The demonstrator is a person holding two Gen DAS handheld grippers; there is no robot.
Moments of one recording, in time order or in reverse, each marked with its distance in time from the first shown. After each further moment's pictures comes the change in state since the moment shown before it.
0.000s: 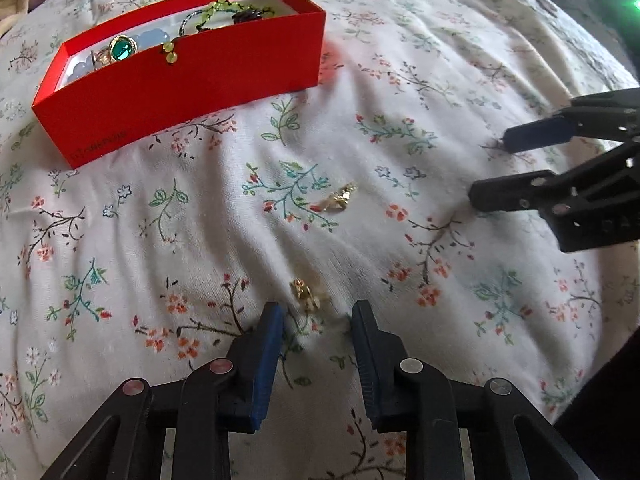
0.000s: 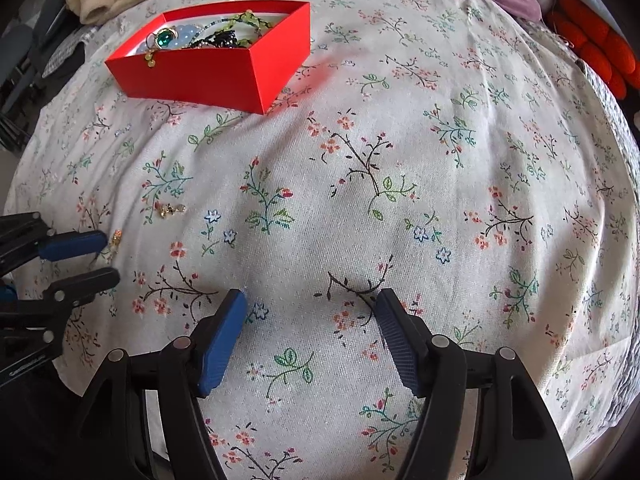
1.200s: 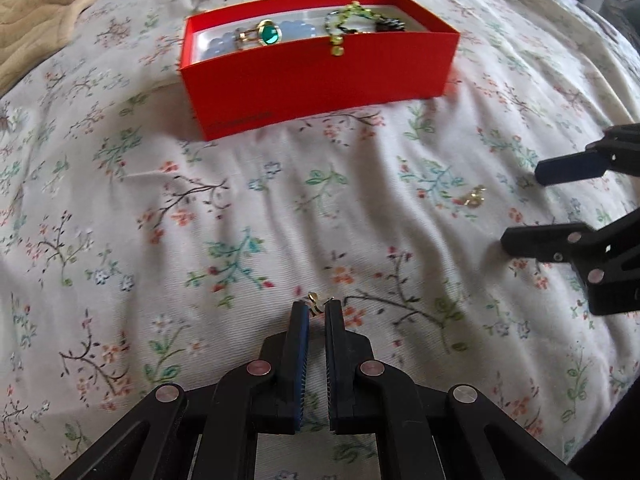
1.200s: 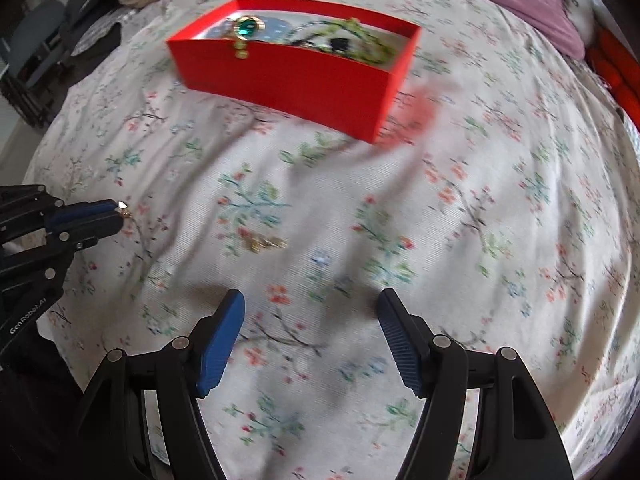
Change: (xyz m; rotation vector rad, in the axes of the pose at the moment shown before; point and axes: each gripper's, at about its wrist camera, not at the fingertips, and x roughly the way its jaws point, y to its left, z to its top) left arm -0.021 0.052 -0.014 -0.094 -0.019 0.159; right arm 0.016 0.070 0.034 -0.110 -0.026 0.068
